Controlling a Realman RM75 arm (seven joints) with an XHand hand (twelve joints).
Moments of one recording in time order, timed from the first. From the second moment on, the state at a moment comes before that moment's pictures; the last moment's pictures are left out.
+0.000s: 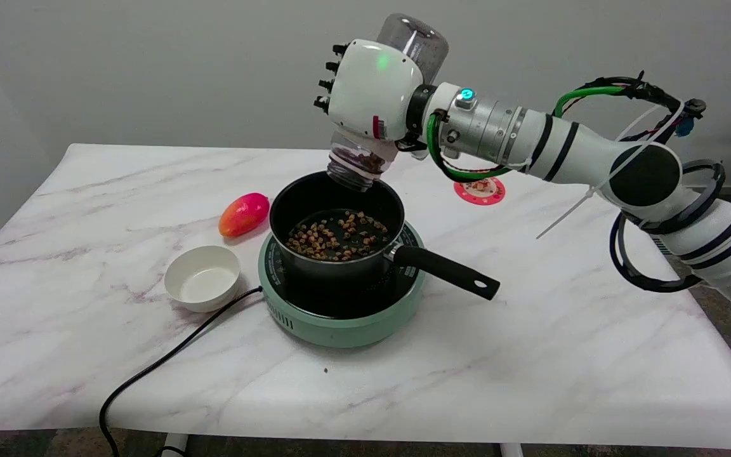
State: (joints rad) arm 0.61 -0.77 -2.04 1.79 -1.53 0.38 1.52
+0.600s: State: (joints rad) arm 0.57 -0.75 -2.00 1.77 -1.47 0.29 1.55
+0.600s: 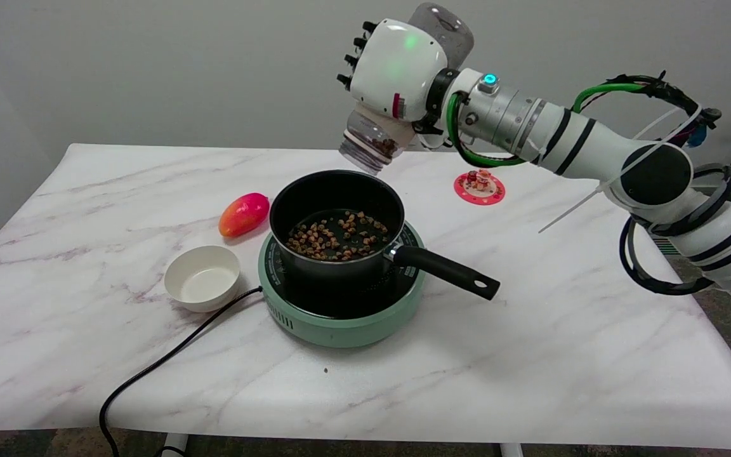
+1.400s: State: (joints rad) arm 0.41 -0.73 -1.79 1.73 -1.16 0.03 1.70
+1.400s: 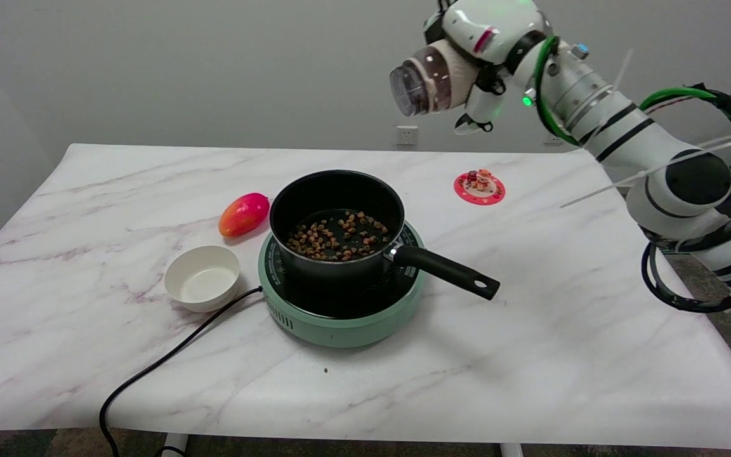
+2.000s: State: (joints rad) arm 0.08 -0.76 -1.46 1.73 -0.84 -0.16 1.88
